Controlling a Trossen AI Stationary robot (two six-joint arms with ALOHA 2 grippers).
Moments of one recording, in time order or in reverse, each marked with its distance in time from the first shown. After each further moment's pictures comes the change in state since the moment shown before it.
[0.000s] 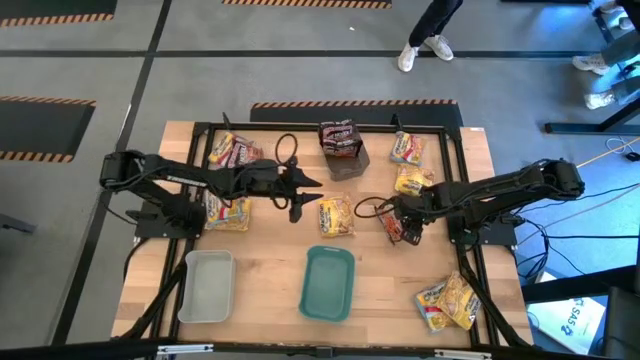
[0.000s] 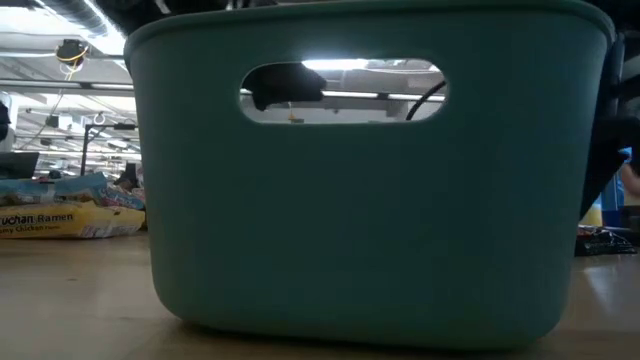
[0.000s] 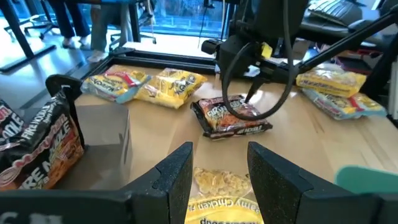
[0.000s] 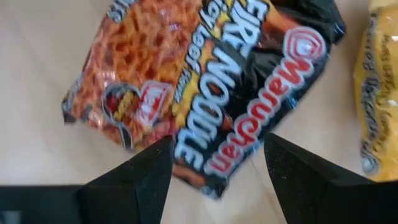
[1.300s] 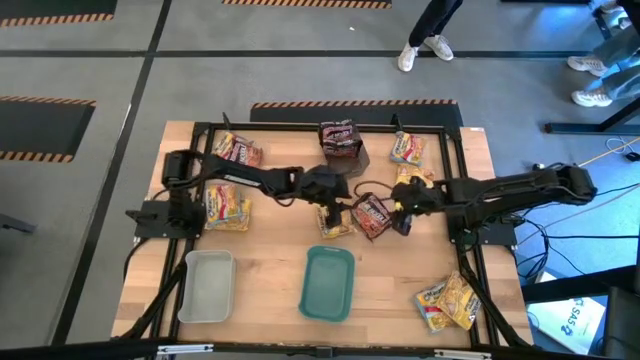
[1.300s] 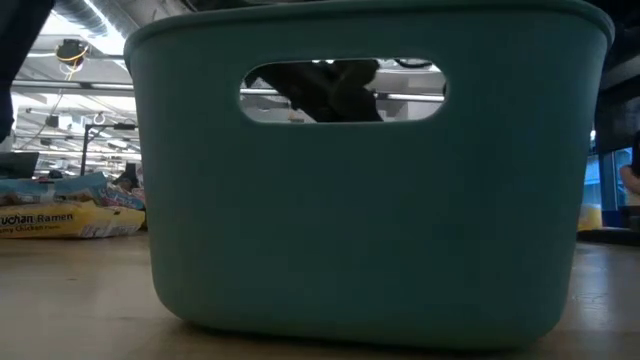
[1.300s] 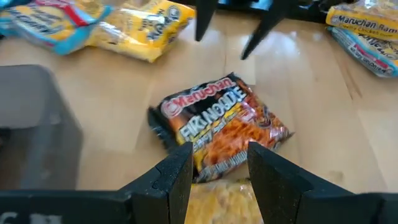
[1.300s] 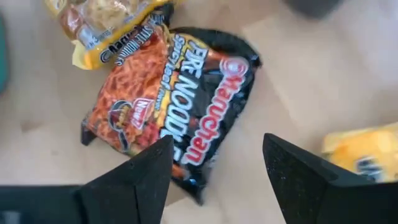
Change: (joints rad) left arm -0.018 0.485 0.482 -0.280 0.050 -0.002; right arm -0.056 -0.163 -0.058 0.310 0.100 -0.121
